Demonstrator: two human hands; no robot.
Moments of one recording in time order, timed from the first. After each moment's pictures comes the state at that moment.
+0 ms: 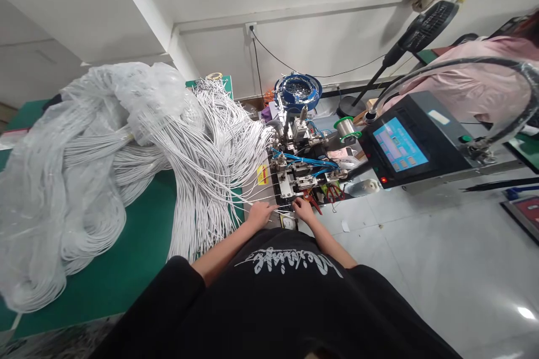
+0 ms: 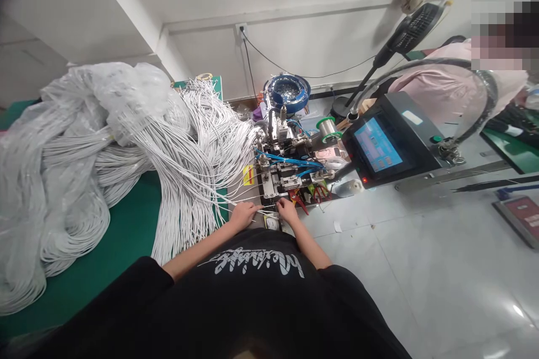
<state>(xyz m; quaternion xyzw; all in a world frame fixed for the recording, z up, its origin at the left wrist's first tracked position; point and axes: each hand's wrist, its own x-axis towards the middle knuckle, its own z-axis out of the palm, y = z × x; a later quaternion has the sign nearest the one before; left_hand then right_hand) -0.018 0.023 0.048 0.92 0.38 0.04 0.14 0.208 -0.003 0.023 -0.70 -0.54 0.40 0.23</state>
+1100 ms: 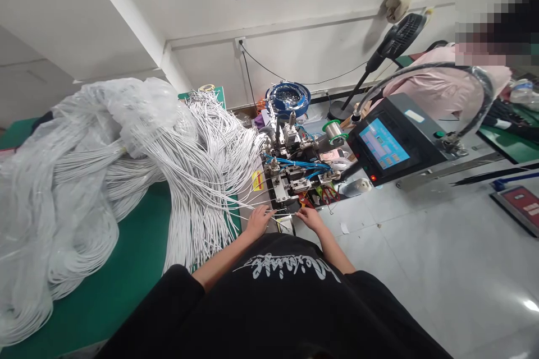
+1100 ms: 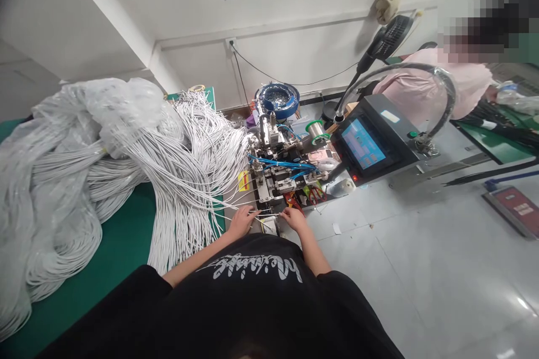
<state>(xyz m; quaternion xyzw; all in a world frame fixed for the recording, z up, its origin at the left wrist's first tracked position) -0.016 0.011 0.026 0.91 0.39 0.08 0.11 0.248 -0.031 0.030 -0.69 -0.58 0.39 0.16</state>
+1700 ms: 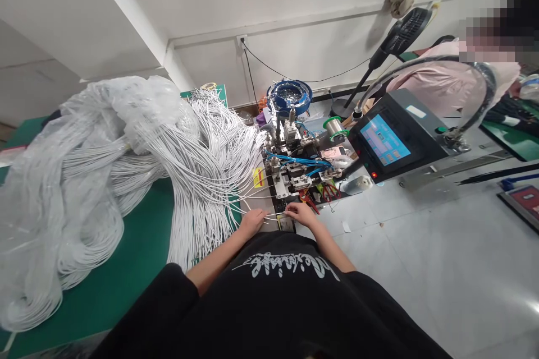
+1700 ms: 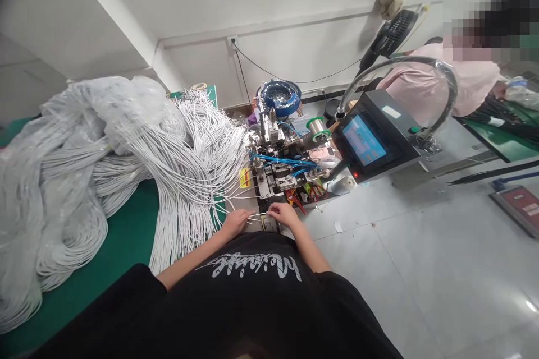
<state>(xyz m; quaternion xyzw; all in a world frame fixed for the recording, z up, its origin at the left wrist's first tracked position) -0.044 0.010 0.041 0.92 0.34 0.08 0.16 0.213 -0.018 0.079 -0.61 -0.62 0.44 0.22</state>
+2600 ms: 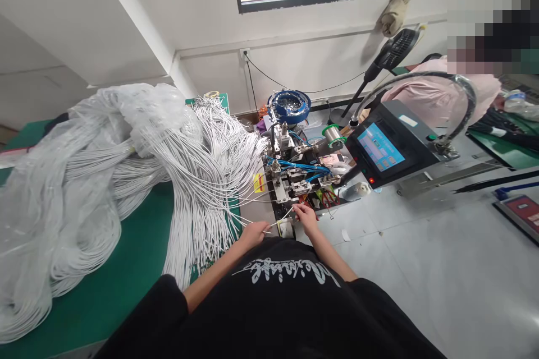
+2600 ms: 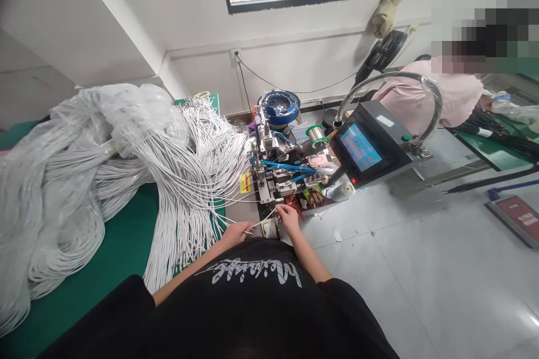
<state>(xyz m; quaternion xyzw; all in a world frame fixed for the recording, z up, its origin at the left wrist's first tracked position) -0.033 -0.010 0.074 0.87 0.39 0.06 0.31 0.204 -0.026 0.057 -0.63 -0.27 0.54 0.49</state>
